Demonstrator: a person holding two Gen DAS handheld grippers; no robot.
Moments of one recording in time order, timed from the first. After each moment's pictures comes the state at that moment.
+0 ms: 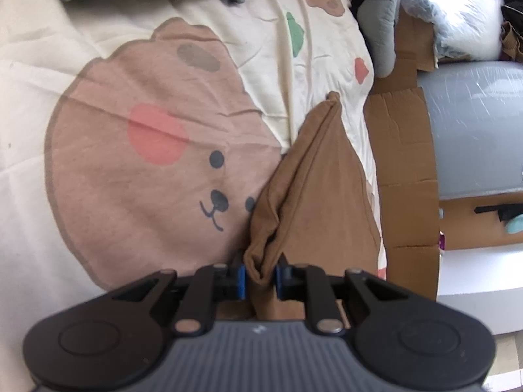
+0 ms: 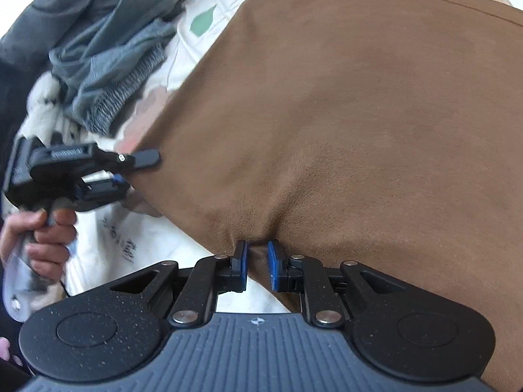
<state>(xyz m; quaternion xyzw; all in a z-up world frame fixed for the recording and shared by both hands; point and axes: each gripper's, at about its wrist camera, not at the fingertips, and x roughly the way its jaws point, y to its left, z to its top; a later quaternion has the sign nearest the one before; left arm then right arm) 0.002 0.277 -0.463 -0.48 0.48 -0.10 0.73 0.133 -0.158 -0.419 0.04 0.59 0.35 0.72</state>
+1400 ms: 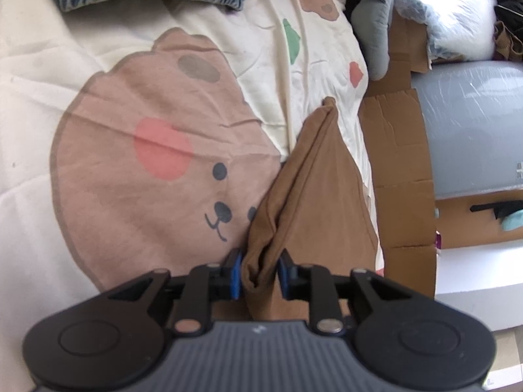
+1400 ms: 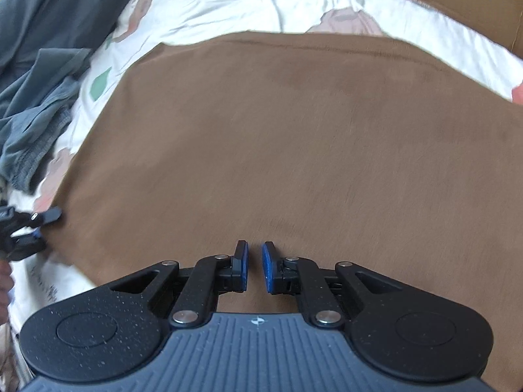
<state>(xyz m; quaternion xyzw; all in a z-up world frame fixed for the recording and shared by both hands) 0.004 0.283 -0.467 -0.48 0.47 -0.11 0.73 0.172 -0.233 -0.402 0.02 0.56 0.20 0.80</state>
